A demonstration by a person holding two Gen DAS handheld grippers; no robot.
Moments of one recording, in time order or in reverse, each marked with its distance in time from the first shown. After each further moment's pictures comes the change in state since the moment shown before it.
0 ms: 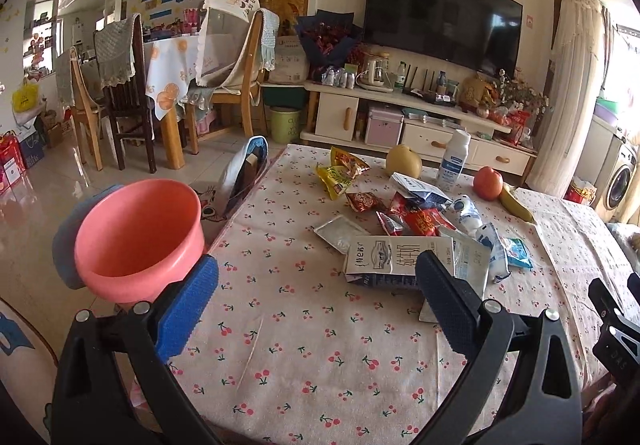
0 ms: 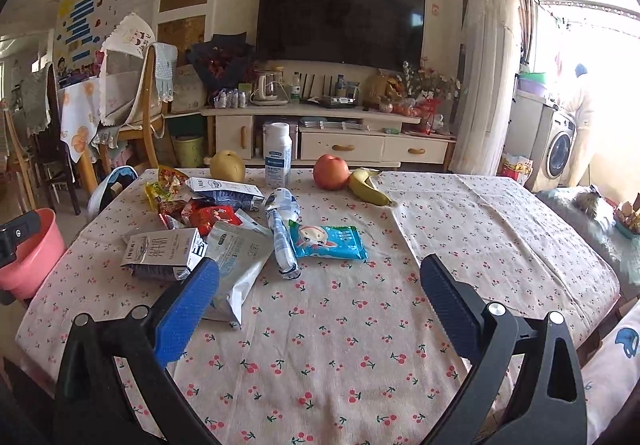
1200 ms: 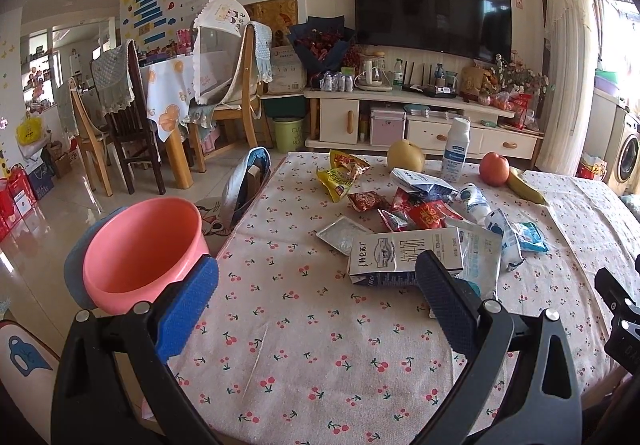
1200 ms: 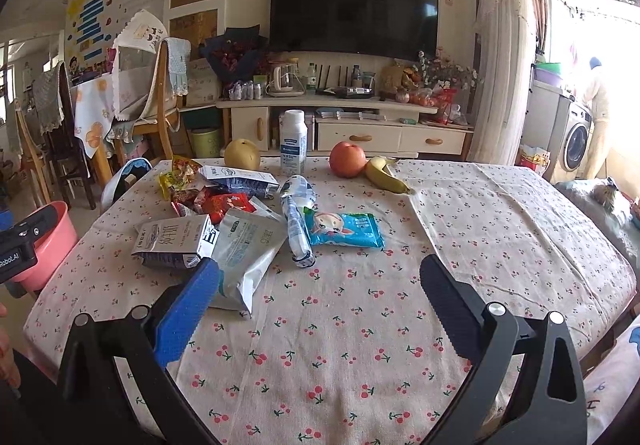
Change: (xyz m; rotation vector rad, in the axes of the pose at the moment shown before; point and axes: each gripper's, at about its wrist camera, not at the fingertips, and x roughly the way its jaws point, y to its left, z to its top) left arm 0.003 -0.021 -0.008 0.098 -0.025 0.046; right arm 0.015 -0.011 -0.009 0.010 0.049 0.083
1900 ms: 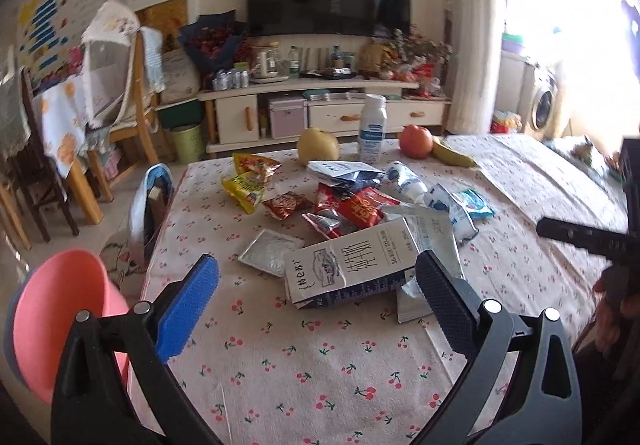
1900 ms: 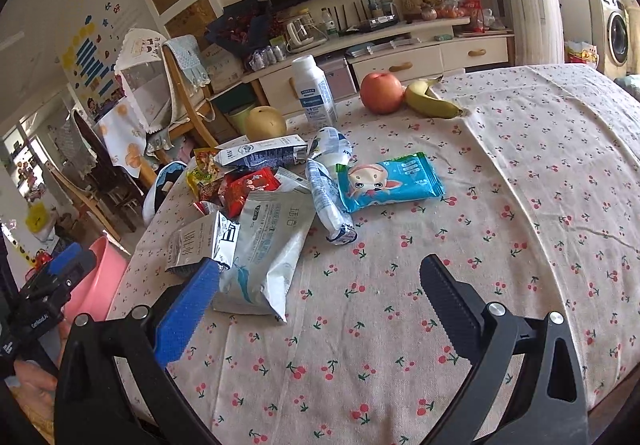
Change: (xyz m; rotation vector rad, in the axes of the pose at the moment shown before) left arm 0.063 -0.015 0.011 0.261 0.015 -0.382; right arm 0.082 -0.044 0.009 0.254 0.214 0.281
